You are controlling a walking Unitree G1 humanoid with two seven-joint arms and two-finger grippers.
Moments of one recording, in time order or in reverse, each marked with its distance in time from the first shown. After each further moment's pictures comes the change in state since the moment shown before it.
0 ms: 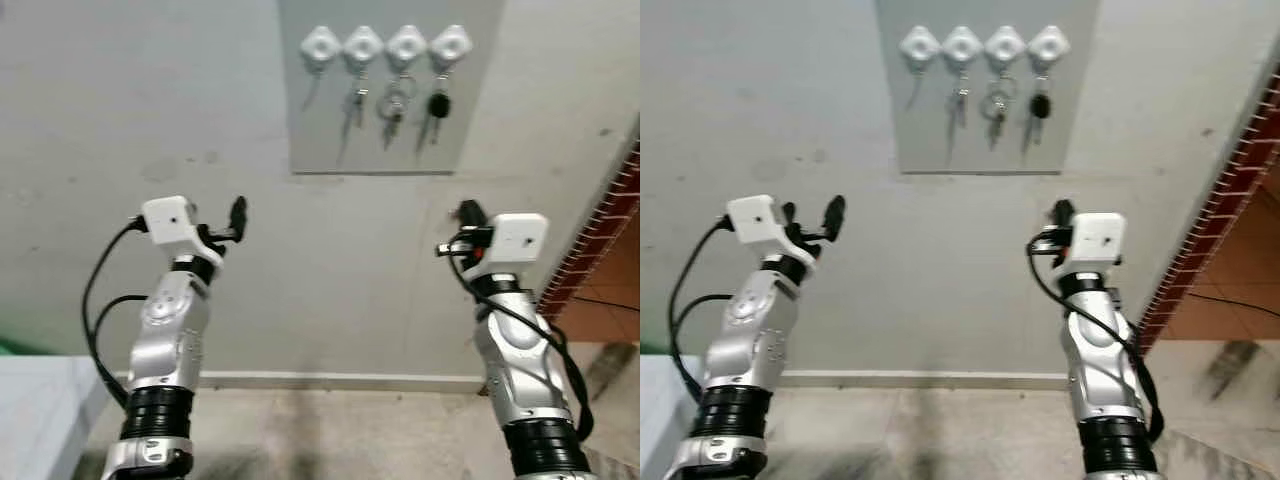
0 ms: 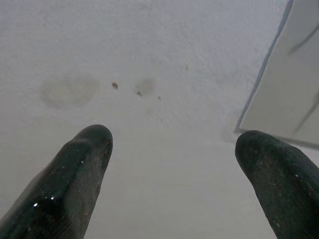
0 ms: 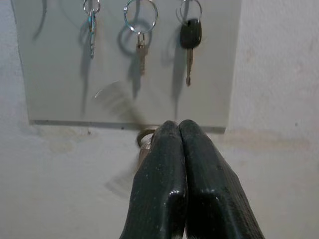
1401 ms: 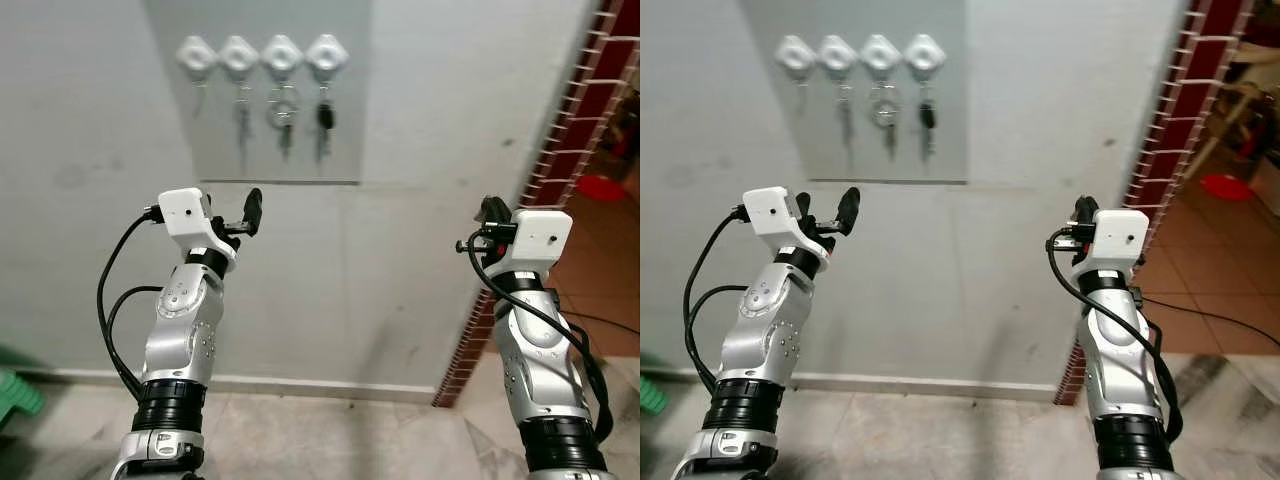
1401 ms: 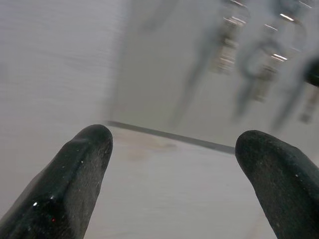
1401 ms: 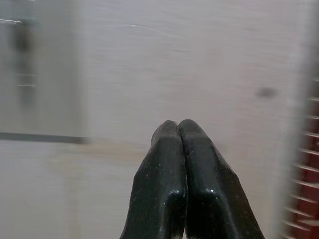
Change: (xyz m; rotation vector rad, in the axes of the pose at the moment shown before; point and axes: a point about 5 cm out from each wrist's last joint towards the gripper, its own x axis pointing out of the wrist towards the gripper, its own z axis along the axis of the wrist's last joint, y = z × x) left arm 0.006 -0.010 0.004 0.001 -0.023 -0.032; right arm 0.001 -0.011 0.001 -0.009 -0.002 -0.037
